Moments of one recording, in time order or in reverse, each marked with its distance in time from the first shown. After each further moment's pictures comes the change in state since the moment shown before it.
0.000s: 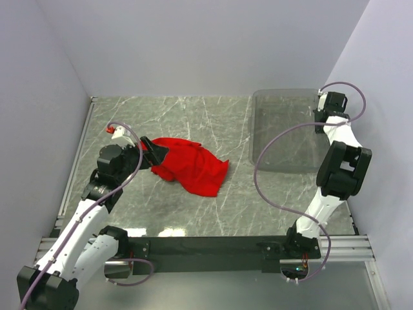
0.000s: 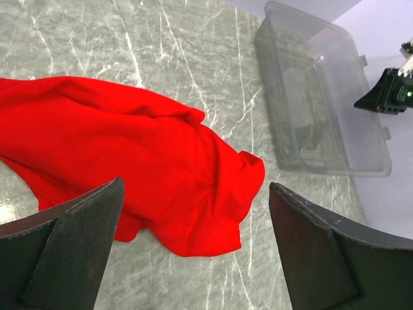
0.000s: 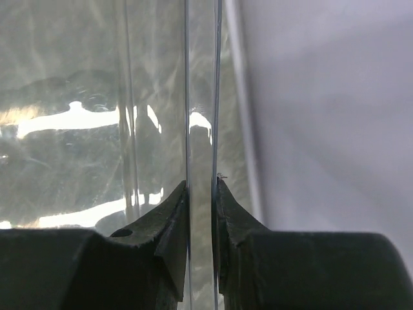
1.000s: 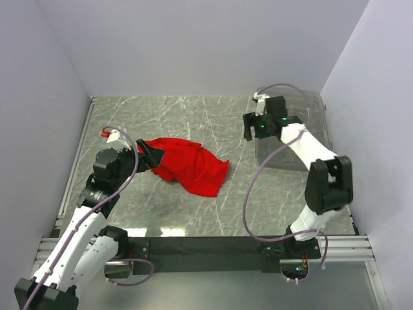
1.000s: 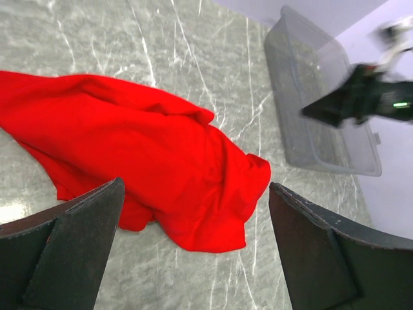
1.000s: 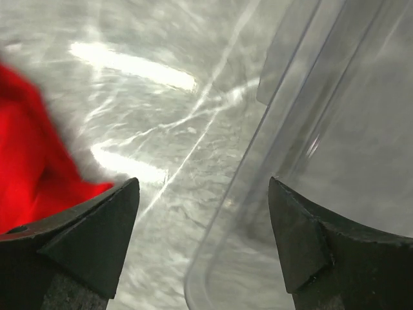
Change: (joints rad) left arm 0.000 -0.072 0.000 -0.081 -0.052 0.002; right arm 0.494 -0.209 -0.164 -0.030 -0.298 0.258
